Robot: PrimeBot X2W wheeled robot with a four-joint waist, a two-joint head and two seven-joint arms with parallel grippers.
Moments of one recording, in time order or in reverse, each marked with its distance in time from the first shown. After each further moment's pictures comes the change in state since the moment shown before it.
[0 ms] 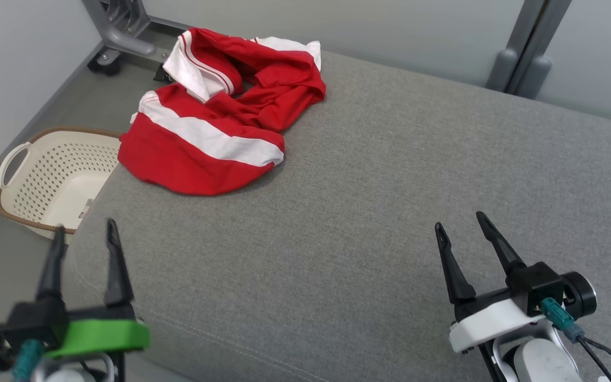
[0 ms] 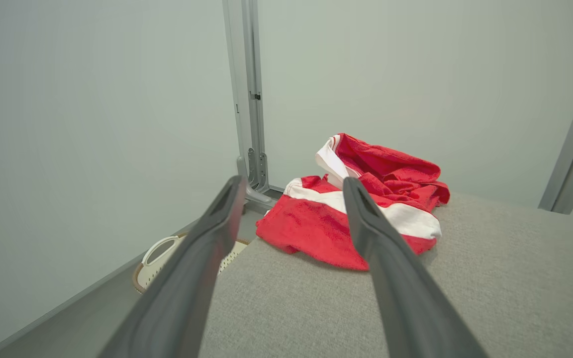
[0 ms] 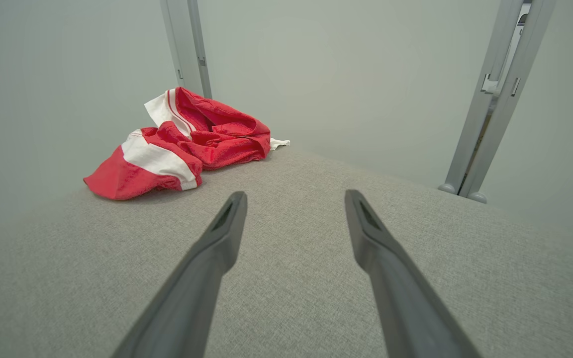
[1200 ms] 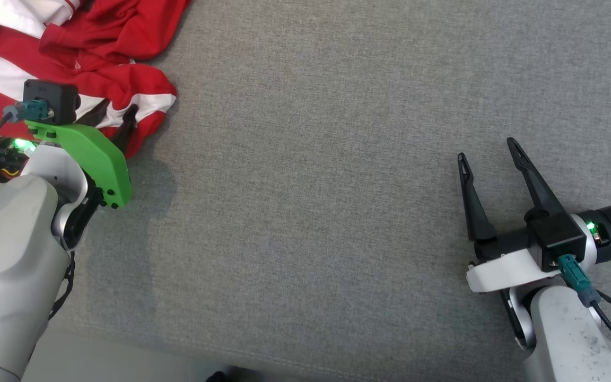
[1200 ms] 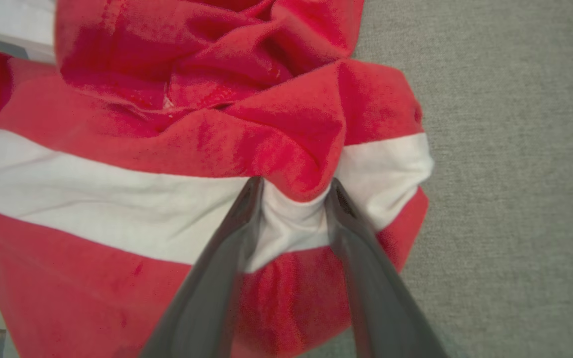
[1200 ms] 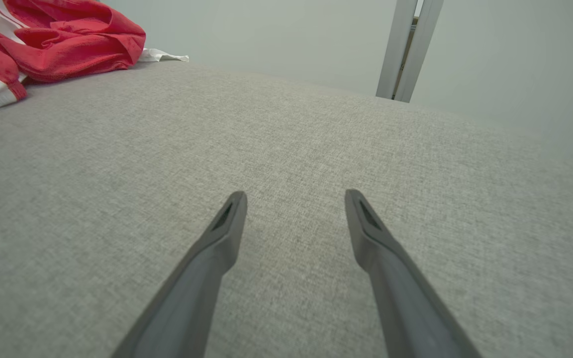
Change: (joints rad) left arm -0.844 0.357 -0.627 0.663 -0.512 -0.153 0.369; right arm -0.140 0.001 -0.085 -0.091 -0.200 0.000 -0.002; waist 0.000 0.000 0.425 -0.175
